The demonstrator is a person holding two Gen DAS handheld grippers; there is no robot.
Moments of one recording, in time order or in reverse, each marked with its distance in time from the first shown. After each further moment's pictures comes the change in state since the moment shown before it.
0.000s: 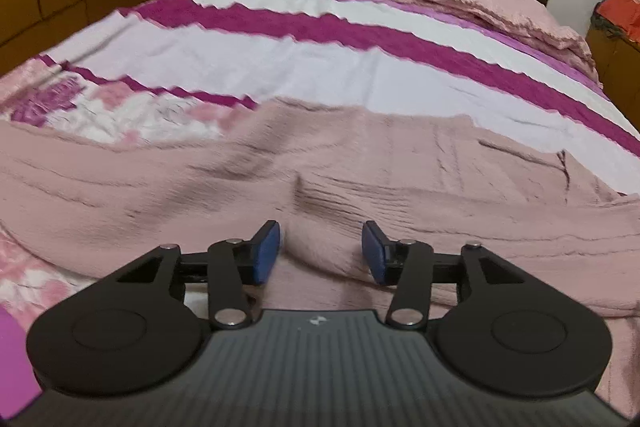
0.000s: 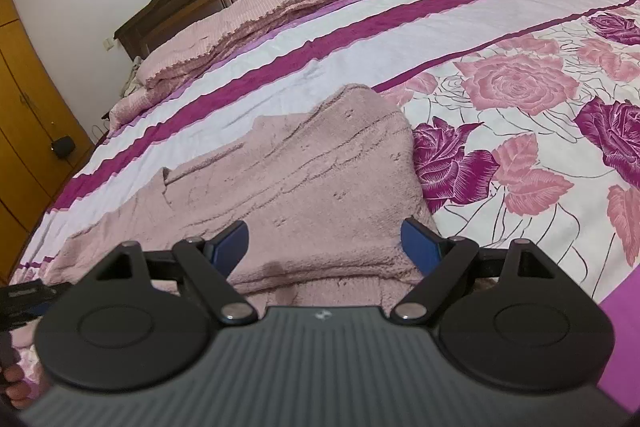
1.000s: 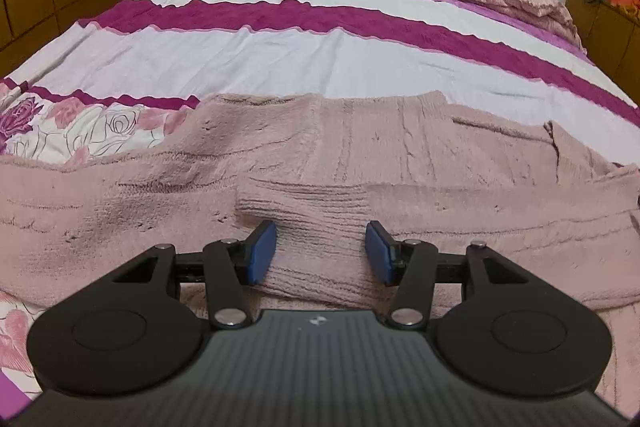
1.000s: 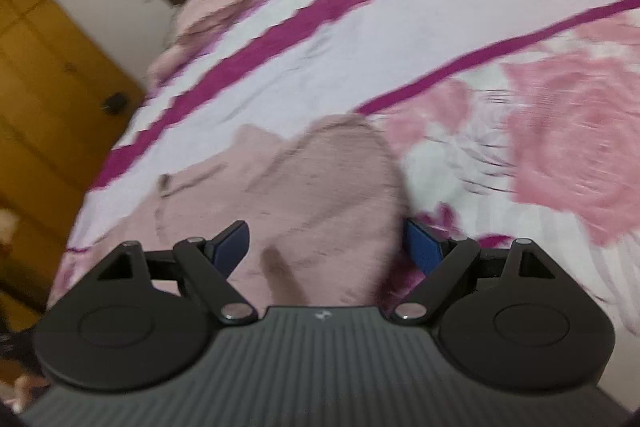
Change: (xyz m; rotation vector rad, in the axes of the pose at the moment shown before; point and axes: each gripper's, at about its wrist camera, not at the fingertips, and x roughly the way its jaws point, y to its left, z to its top) left arm 0.032 -0.039 0.004 0.103 0.050 -0.040; right arm 0.099 -0.067 0.092 0.034 0.282 0.281
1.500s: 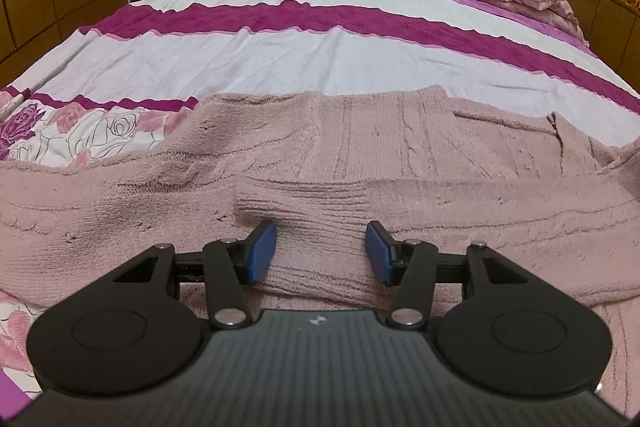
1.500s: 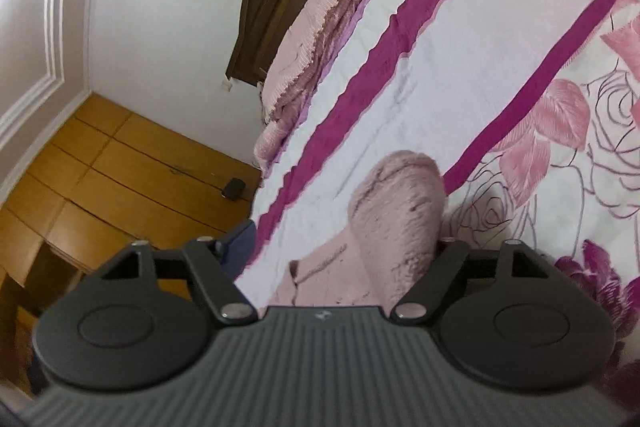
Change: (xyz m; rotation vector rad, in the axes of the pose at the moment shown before) left arm 0.001 -0.005 -0.004 0.023 -0.008 0.020; right arm 0.017 -0.017 0.018 0.289 -0.140 0.356
